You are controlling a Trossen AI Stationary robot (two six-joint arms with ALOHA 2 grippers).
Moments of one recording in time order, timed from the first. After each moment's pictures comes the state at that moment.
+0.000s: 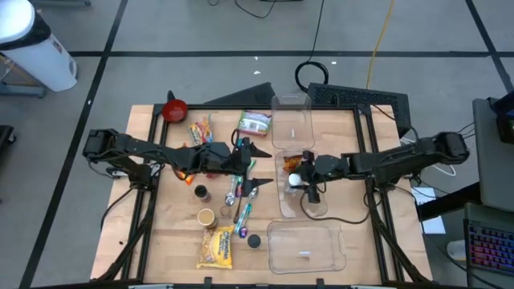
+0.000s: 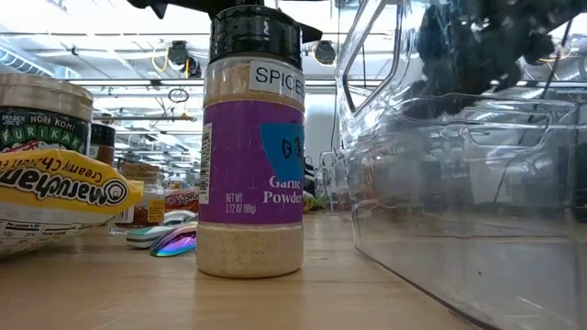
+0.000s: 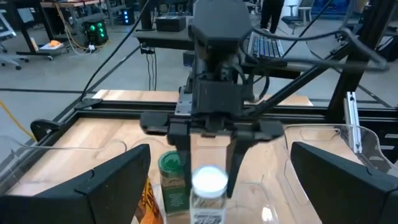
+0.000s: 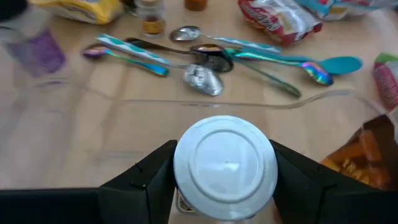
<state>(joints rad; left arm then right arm) -0.05 1.50 0.98 0.36 -0.05 -0.03 0.07 1.20 0.57 0.05 0.04 -0.06</state>
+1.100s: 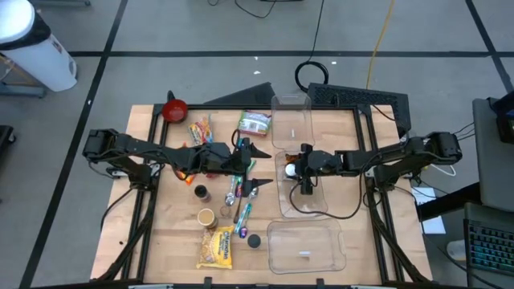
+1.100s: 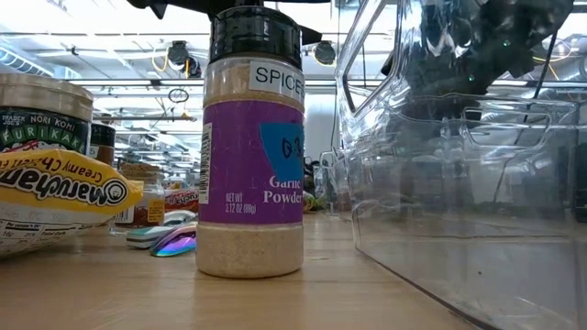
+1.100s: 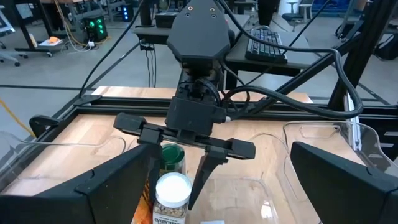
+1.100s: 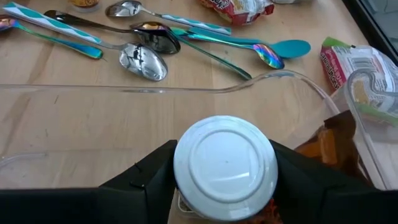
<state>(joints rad) -0.05 1.50 0.98 0.34 -0.05 -0.03 -0.02 1.30 0.57 0.09 0.13 -0.13</state>
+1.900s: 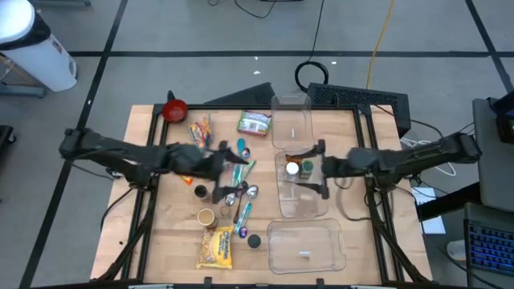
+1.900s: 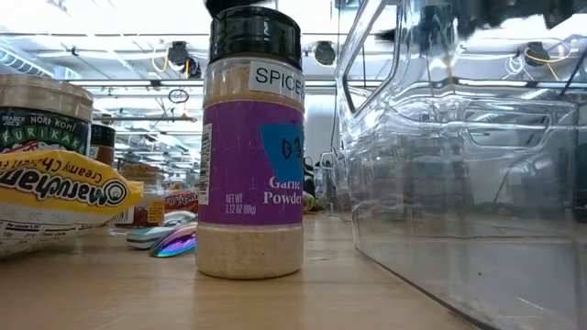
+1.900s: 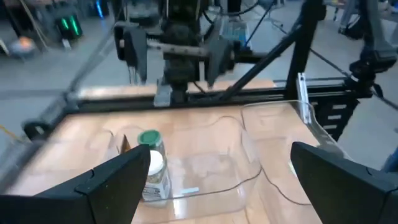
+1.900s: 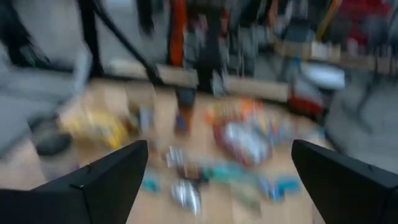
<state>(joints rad) -0.17 1.19 0.92 0.04 -0.08 0.01 0.15 0.89 0.57 0.23 0.13 -0.13</state>
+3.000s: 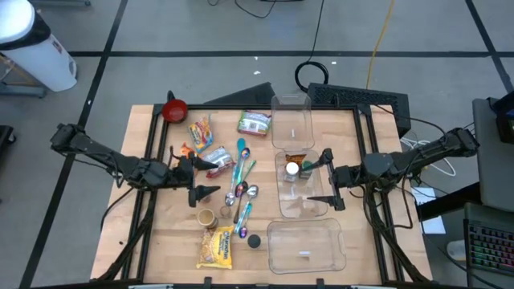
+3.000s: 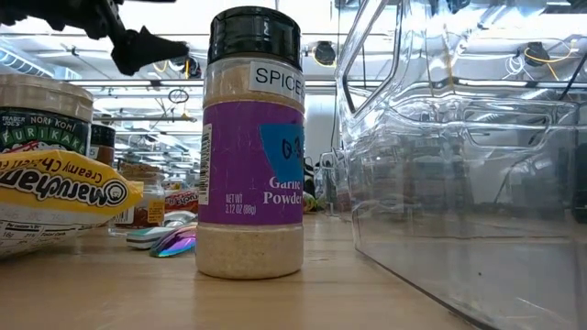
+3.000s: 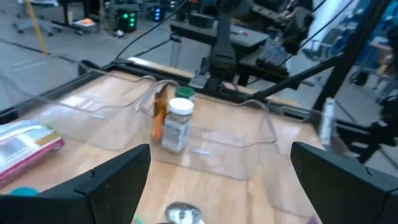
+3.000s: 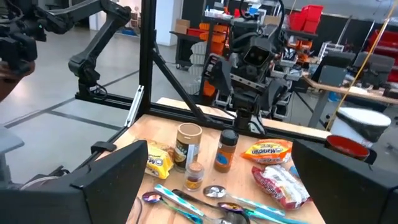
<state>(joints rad) -0.37 0.81 0.41 0.24 -0.47 -0.32 0.30 0.82 0.57 0.23 0.13 -0.12</state>
